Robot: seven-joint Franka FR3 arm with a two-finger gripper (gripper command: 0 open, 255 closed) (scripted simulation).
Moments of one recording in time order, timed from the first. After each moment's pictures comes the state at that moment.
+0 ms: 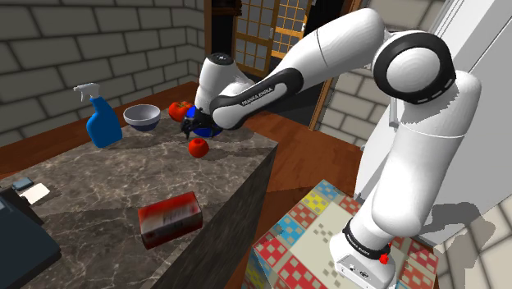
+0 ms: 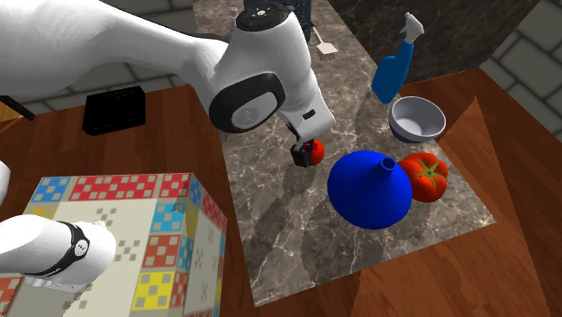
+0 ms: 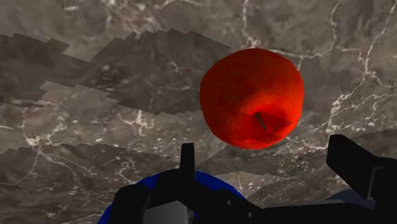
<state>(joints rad) 0.08 0.23 0.24 -2.04 -0.23 2.57 0.88</state>
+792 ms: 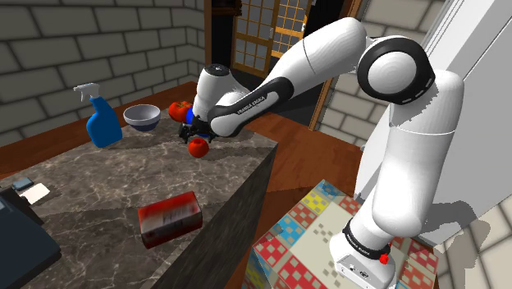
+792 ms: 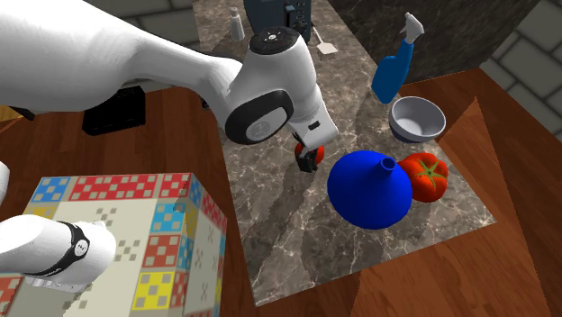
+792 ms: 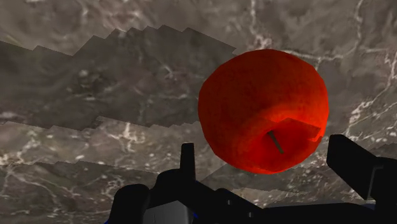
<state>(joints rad) 0.10 0.31 0.22 -2.01 -0.28 2.62 0.91</state>
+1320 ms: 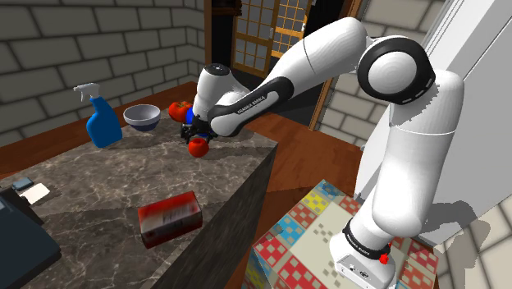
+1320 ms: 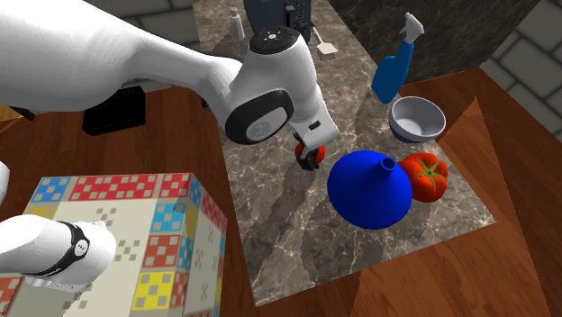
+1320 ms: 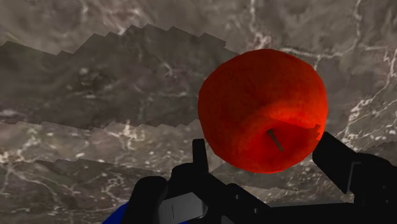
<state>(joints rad) 0.10 0.31 0.22 -2.01 -0.28 2.62 0.91</state>
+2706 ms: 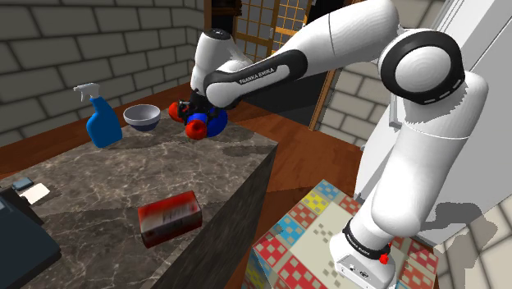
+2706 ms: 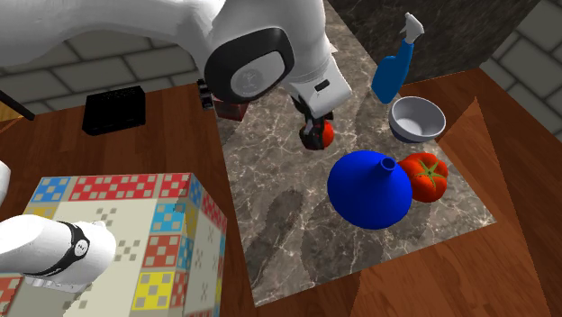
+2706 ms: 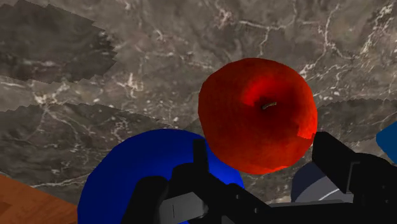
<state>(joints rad) 0.08 0.19 0.26 -1.93 -0.19 2.43 0.84</state>
